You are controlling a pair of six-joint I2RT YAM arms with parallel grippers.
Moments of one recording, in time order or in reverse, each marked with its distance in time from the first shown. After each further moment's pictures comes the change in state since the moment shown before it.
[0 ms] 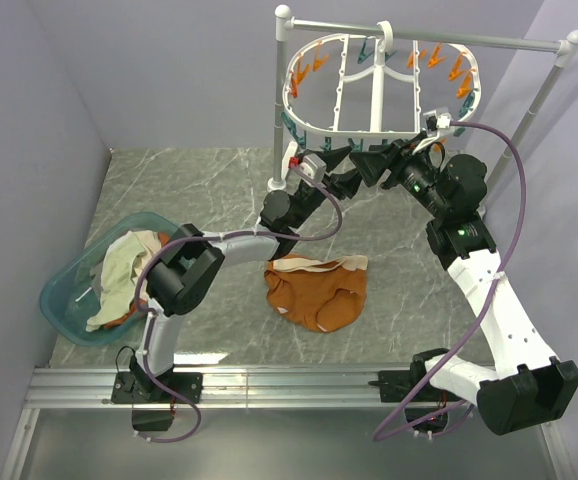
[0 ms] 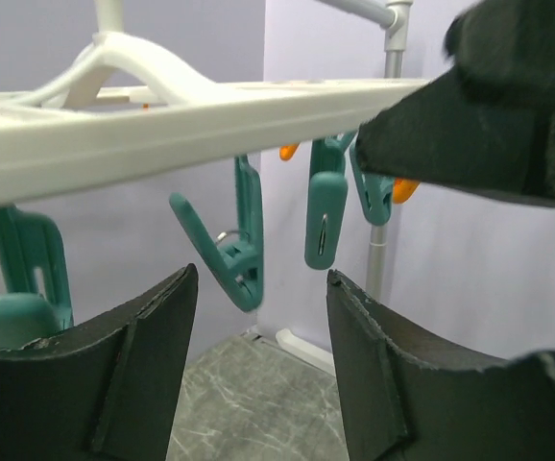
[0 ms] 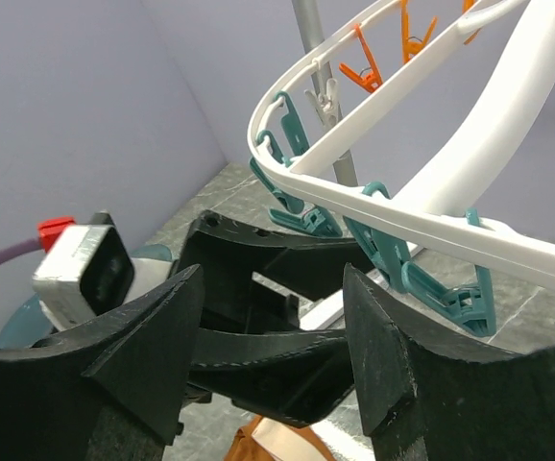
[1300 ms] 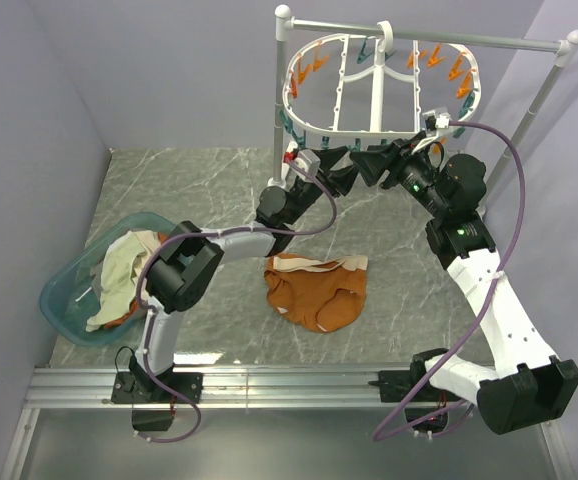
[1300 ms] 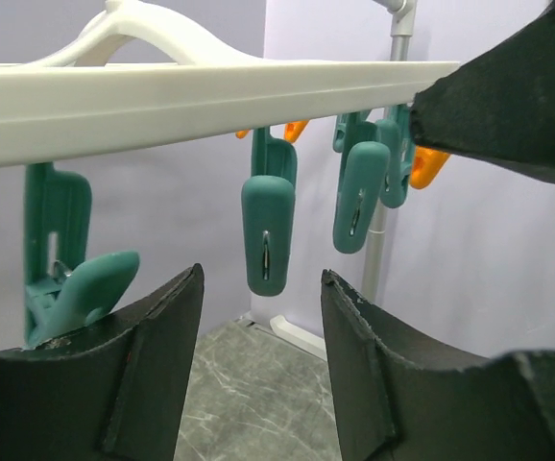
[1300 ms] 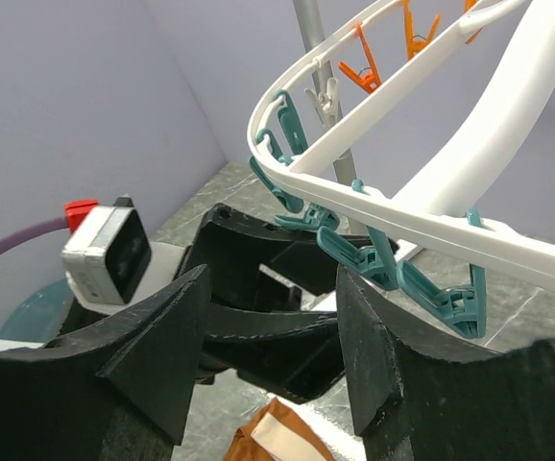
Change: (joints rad) left arm 0.039 0.029 0.013 -0.010 0.048 -0.059; right arm 0.002 0.003 0.001 0.000 0.000 -0.003
